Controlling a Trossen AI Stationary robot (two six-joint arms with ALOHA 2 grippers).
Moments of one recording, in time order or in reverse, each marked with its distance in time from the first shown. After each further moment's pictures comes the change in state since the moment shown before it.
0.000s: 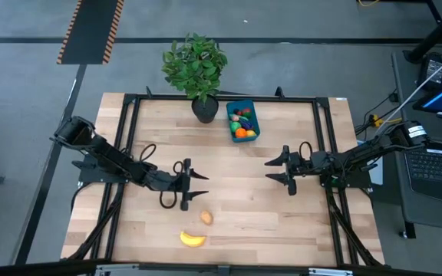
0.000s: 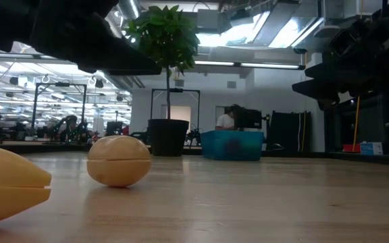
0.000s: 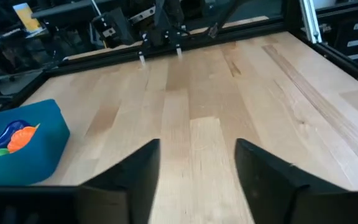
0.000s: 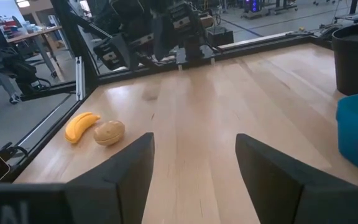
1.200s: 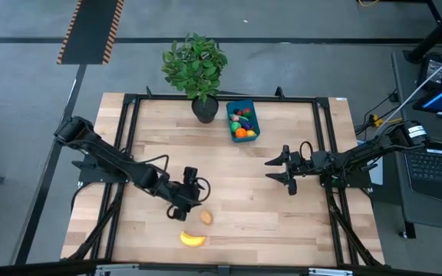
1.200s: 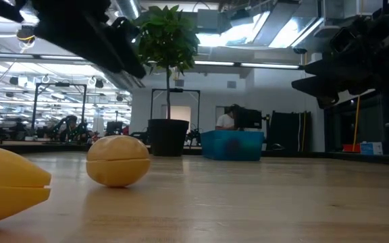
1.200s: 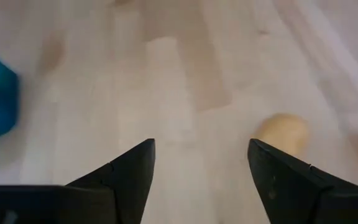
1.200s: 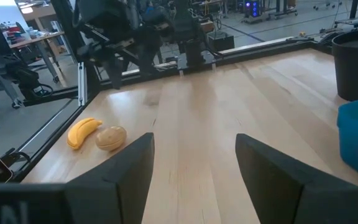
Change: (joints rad) left arm -0.053 0.001 0.410 -0.933 0.097 -0.134; right arm 0.000 0.000 0.000 0.021 0.001 0.000
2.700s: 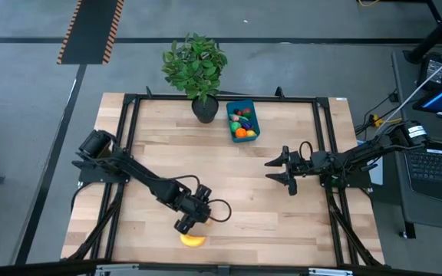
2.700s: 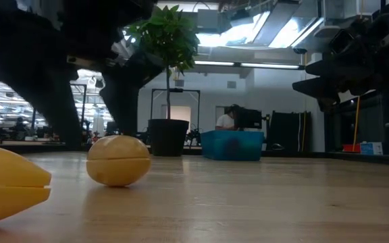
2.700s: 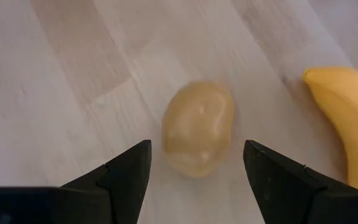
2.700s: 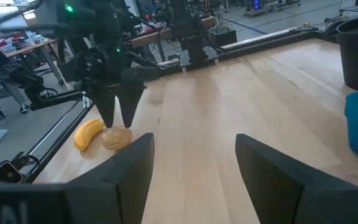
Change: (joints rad) left arm -0.012 0.325 0.230 -0.164 0.261 0.143; right arm 0.000 0.000 0.000 -0.009 -0.011 0.053
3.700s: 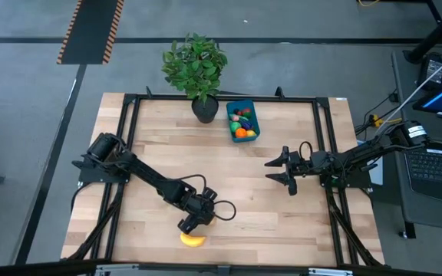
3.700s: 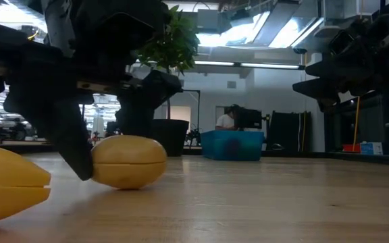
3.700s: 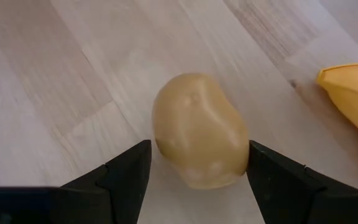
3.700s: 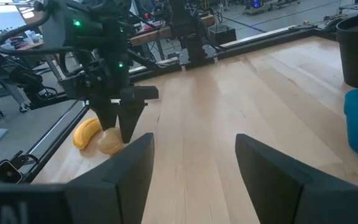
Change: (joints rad) left arm 0.037 0.086 -0.002 0.106 0.089 0.123; right arm 0.000 0.000 0.000 -0.007 0.001 0.004
